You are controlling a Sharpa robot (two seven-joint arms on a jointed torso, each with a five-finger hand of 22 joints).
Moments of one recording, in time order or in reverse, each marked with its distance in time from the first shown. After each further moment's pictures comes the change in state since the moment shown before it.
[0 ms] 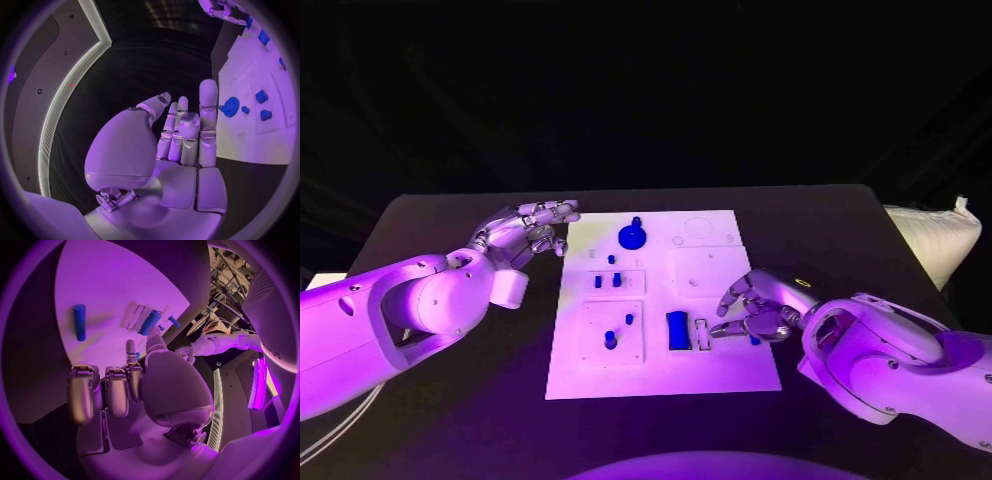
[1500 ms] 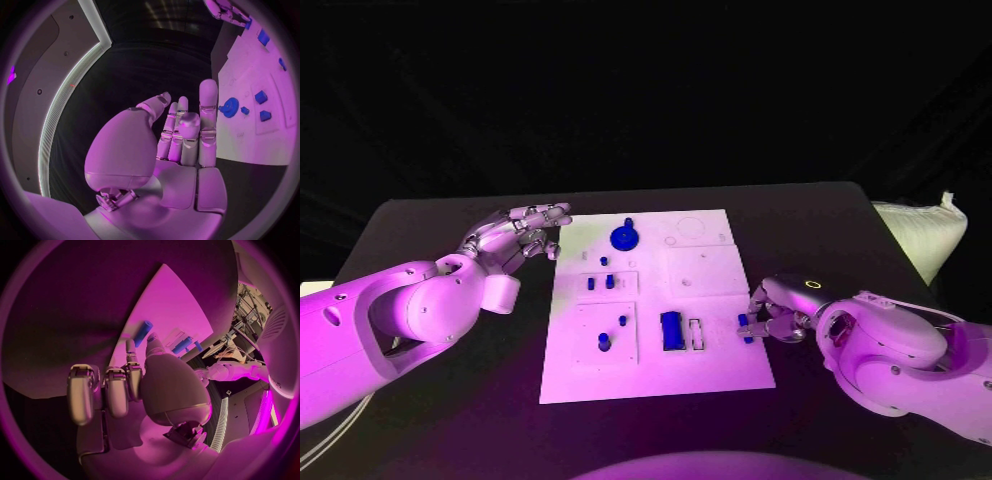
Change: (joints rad) left arm 0.000 0.002 -0.001 0.001 -0.005 0.001 0.000; left_hand 0.000 0.000 0.000 0.000 0.000 0.000 0.000 0.000 0.000 0.000 0.000 0.000 0.000 0.000 0.000 0.000 0.000 0.000 0.000 0.000 0.000 0.000; right arm -0.015 -0.046 -0.009 -0.046 -0.221 0.161 -0.117; right_hand -0.018 0.062 -0.007 0.065 0.080 0.068 -0.007 -0.073 -0.062 -0.003 0.003 -0.008 0.092 0.000 0.007 0.000 -0.001 0.000 0.000 0.007 0.000 -0.001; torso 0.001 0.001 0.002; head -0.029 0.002
